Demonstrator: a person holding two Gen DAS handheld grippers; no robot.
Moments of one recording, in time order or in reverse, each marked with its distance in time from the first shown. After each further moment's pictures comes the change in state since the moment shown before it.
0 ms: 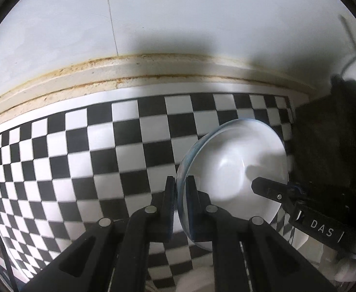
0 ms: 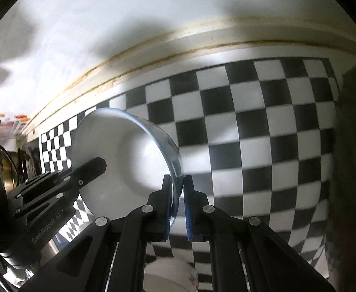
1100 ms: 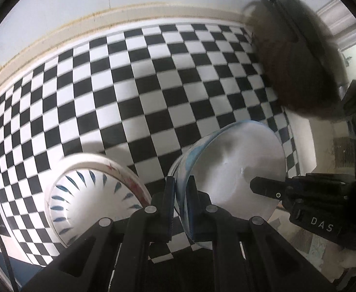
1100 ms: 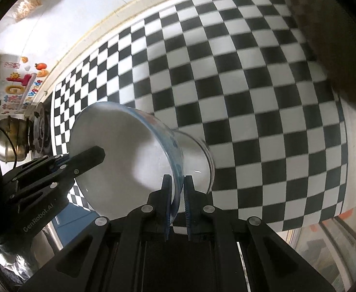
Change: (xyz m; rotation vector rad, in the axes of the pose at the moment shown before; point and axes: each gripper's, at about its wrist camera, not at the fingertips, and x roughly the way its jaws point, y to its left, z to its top) left arm -0.036 -0.019 -0.202 0.145 0.034 -0.008; right arm -0.026 -0.020 -0.252 0.014 -0.010 0.037
